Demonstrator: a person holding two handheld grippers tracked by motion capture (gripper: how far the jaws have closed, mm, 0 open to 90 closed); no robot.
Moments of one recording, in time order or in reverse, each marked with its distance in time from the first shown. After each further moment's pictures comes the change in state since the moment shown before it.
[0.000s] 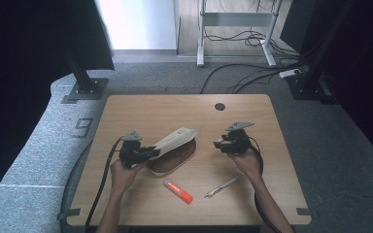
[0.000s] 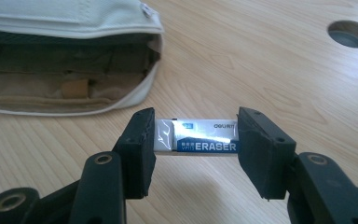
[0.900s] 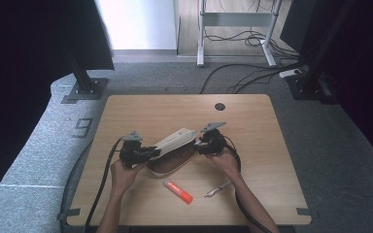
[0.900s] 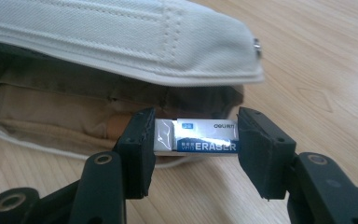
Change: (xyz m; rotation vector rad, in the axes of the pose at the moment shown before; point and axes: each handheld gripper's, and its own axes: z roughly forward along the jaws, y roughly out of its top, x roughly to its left) left arm -0.003 0.001 0.000 -0.007 -0.010 0.004; right arm 0.046 0.026 0.057 0.048 0.092 -0.069
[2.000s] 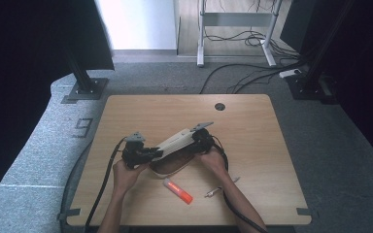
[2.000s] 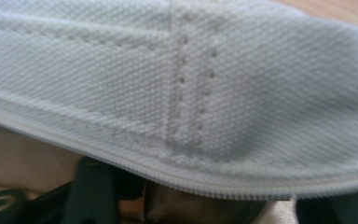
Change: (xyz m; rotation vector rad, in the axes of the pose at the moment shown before) left arm -0.003 0.001 0.006 0.011 -0.019 0.013; right arm 0.003 0.005 0.050 0.028 0.026 0.053
